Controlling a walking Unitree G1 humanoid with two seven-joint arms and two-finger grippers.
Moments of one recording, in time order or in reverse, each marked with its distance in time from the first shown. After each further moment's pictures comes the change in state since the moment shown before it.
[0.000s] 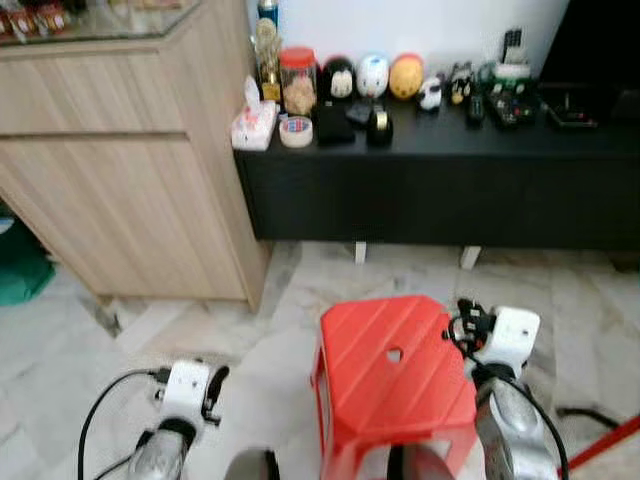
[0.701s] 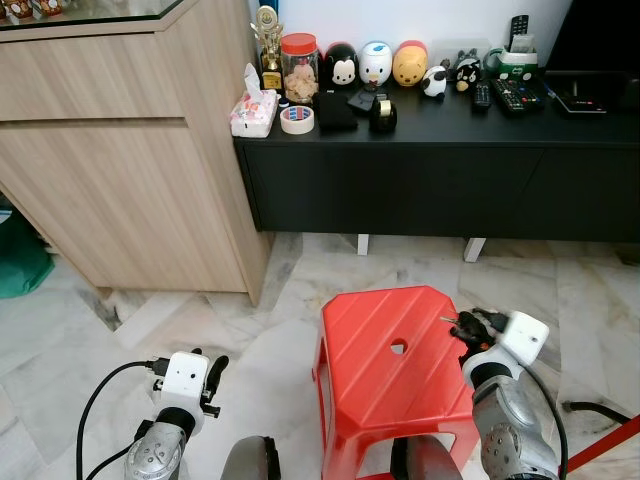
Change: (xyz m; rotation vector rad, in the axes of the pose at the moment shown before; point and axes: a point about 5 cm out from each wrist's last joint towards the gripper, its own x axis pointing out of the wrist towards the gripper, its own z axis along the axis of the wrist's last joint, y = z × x) left arm 0.005 0.003 0.019 0.010 -0.061 0.004; right arm 0.006 -0.010 -0.014 0.212 0.175 -0.075
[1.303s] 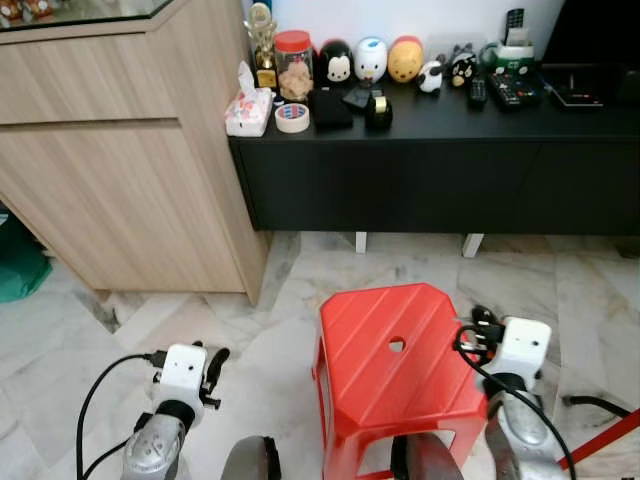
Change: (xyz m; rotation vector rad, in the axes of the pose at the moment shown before) left arm 0.002 0.001 0.005 -0.019 -0.008 -0.009; right arm -0.008 0.004 -0.005 -0.227 -0.044 0.016
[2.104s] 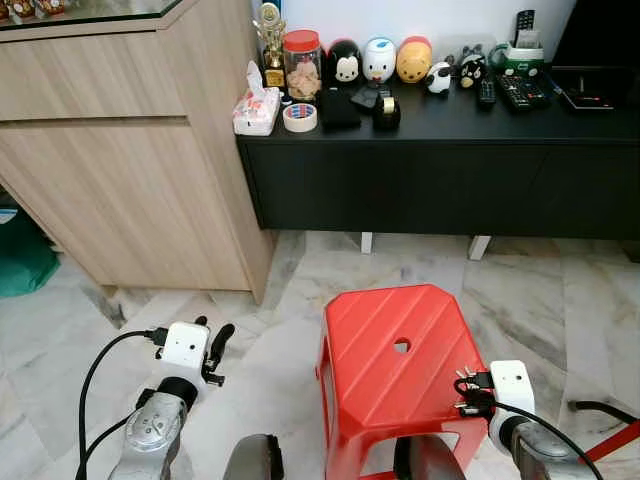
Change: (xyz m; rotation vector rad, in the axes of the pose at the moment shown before) left arm 0.010 0.005 0.035 0.005 -0.116 -0.020; right arm -0.016 -0.055 -0.052 -0.202 0.474 0.092
